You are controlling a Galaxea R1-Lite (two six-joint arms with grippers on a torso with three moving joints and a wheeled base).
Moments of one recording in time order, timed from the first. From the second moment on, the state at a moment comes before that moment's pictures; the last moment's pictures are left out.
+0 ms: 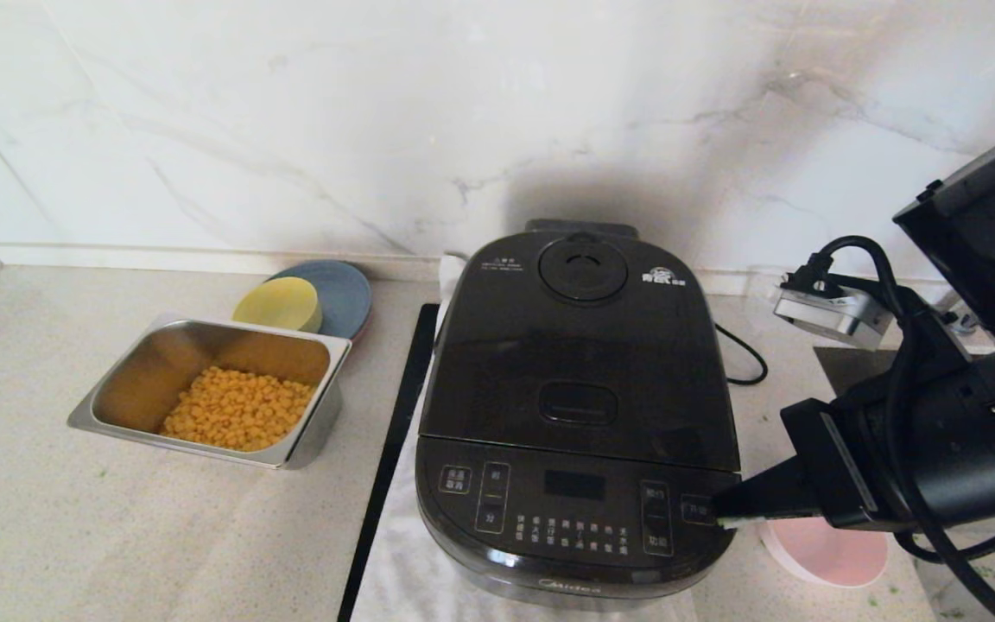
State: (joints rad) left arm 0.01 0.00 -0.02 0.06 -0.02 0.04; right arm 0.71 1.49 -1.39 0.75 0.20 0.64
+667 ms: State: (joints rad) left arm 0.01 0.00 -0.02 0.06 -0.02 0.04; right arm 0.68 1.52 -1.37 0.68 0.22 0.64
